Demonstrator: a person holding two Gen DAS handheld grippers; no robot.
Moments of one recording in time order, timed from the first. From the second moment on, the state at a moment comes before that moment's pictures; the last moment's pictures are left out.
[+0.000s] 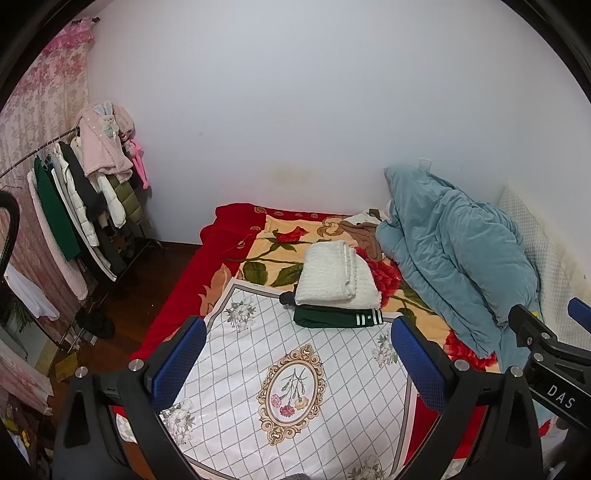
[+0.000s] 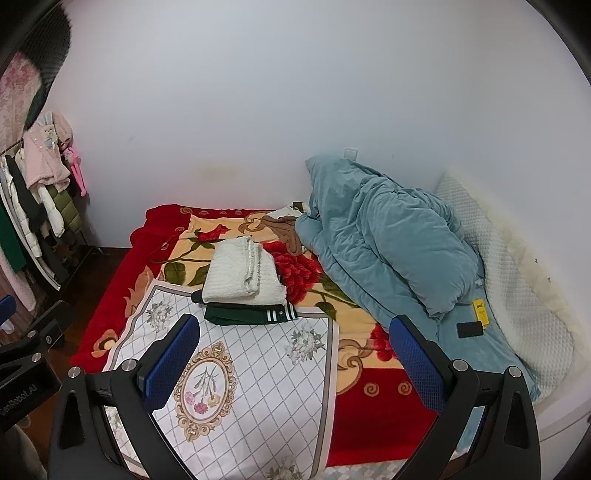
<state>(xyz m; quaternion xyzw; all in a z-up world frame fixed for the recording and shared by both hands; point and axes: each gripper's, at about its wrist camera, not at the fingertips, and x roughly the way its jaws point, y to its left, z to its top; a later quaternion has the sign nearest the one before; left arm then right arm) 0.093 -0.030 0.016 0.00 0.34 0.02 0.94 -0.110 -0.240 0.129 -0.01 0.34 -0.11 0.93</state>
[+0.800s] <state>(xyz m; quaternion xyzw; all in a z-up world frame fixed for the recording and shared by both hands) 0.092 -0.027 0.016 0.00 0.34 0.02 0.94 -0.109 -0.238 0.134 -0.01 0.34 -0.11 0.93</state>
